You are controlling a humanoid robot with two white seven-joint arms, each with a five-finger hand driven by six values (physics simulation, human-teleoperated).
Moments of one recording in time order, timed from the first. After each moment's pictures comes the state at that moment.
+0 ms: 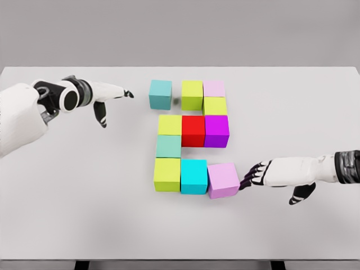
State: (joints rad) left arm -1.05 0.59 -1.20 -1.30 -0.29 0.28 -0.61; right arm -0.64 -1.12 0.99 -1.76 0.13 -0.51 0.61
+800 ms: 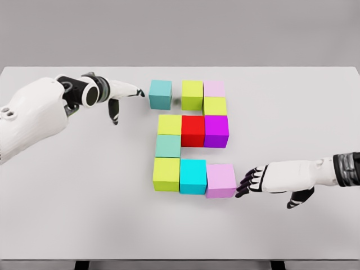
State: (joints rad) left arm -1.11 0.47 -1.27 -1.17 -0.30 0.29 -0.61; right arm -0.64 -1.11 0.99 -1.76 0.13 -0.60 0.61
